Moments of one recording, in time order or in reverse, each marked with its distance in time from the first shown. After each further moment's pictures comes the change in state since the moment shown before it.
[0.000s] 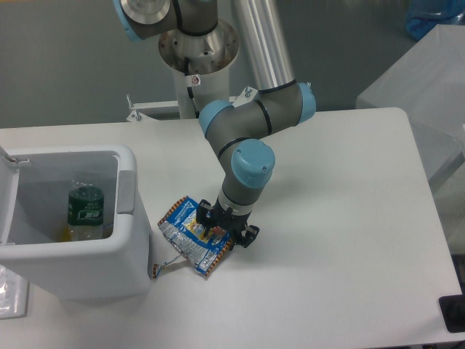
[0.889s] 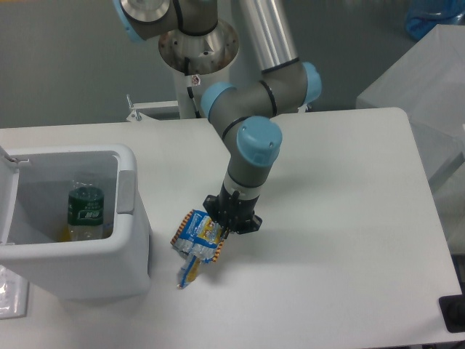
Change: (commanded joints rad) arm 0.074 0.153 0.034 -0.017 -0.121 -0.060
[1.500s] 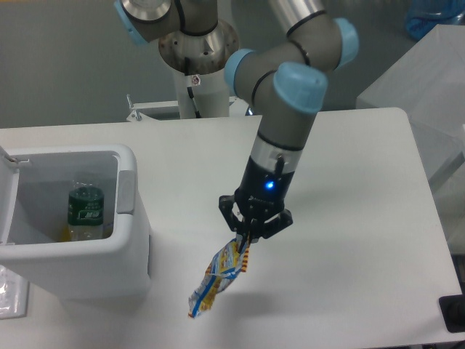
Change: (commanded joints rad) arm 0.040 0.028 0.324 0.005 -0.238 -0.491
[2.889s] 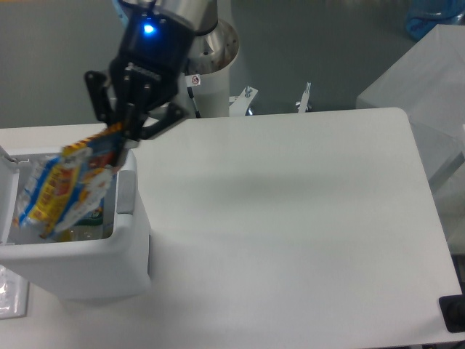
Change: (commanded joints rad) arm -0.238 0.282 -0.061 -0.003 -0.046 0.213
